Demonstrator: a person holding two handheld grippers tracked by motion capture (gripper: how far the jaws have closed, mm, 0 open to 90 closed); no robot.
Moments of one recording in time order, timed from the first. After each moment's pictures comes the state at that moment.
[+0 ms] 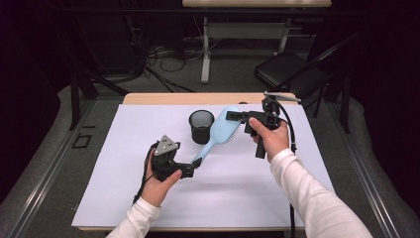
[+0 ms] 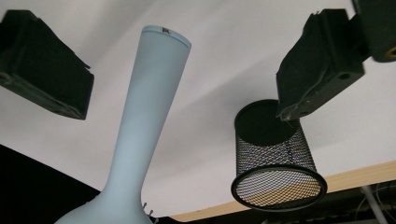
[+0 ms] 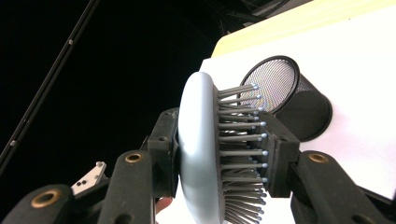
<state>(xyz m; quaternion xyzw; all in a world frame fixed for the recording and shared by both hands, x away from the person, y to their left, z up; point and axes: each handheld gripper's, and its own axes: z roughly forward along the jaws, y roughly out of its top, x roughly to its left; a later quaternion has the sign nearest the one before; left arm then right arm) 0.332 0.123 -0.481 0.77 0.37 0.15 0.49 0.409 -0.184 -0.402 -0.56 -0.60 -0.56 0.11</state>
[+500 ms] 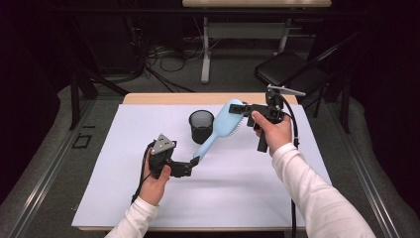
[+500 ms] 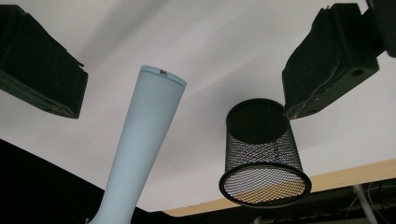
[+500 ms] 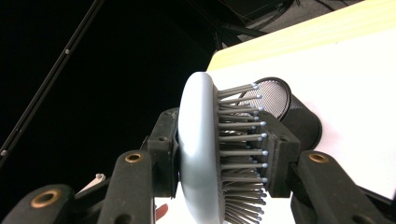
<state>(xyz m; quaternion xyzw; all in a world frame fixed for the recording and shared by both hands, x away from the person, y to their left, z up) 0.334 0.130 -0.481 0.76 0.38 0.16 0.50 0.416 -0.190 -0.387 -0.57 -0.59 -0.56 0.09</state>
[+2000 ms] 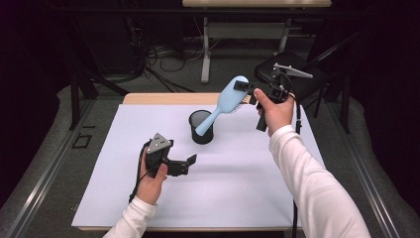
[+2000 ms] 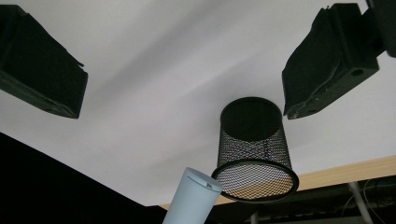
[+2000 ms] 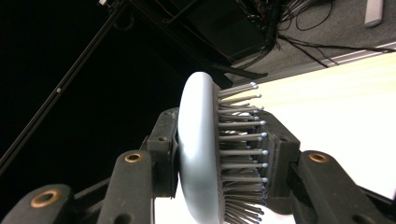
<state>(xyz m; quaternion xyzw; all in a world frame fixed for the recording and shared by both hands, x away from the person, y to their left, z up) 0.335 0.137 -0.479 0.76 0.39 0.16 0.50 0.446 -0.194 -0.351 -0.58 -0.56 -0.59 0.02</state>
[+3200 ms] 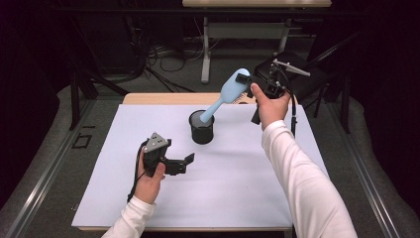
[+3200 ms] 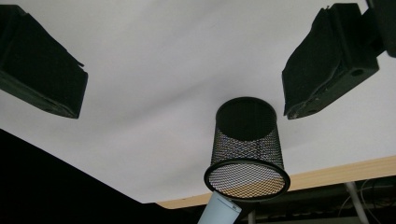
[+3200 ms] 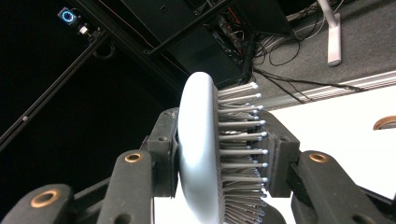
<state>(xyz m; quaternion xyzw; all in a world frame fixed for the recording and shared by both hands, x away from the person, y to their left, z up) 0.336 0.143 -0.478 0.75 0.39 0.16 0.50 0.465 -0.190 -0.356 -0.59 -0.53 -0.60 -0.05</state>
